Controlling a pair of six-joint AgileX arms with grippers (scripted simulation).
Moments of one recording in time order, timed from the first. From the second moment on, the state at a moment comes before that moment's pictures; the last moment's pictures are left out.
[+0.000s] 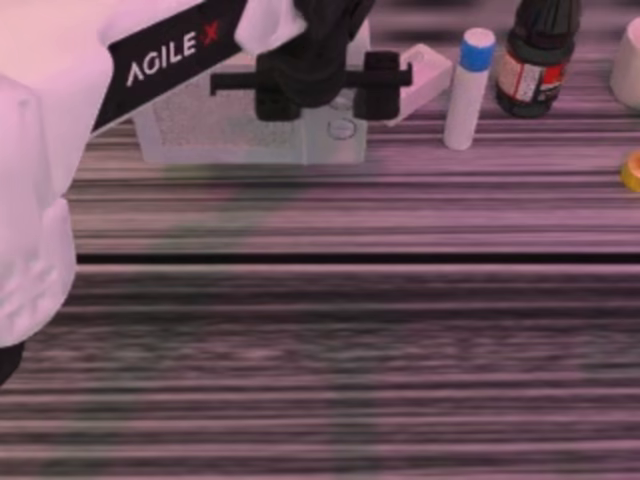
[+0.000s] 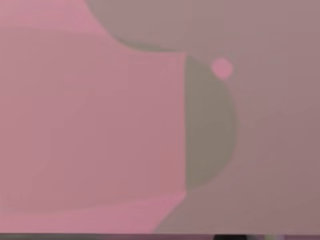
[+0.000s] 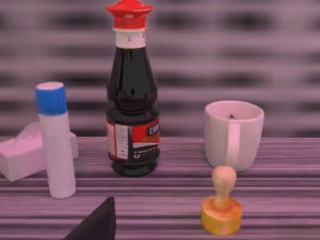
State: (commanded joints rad) left arm -0.57 2.25 2.05 -0.91 -0.28 -0.51; right arm 0.00 0.00 0.00 0.00 0.00 0.00
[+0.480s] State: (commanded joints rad) left arm -0.57 2.25 2.05 -0.91 -0.28 -0.51; right arm 0.00 0.00 0.00 0.00 0.00 0.00
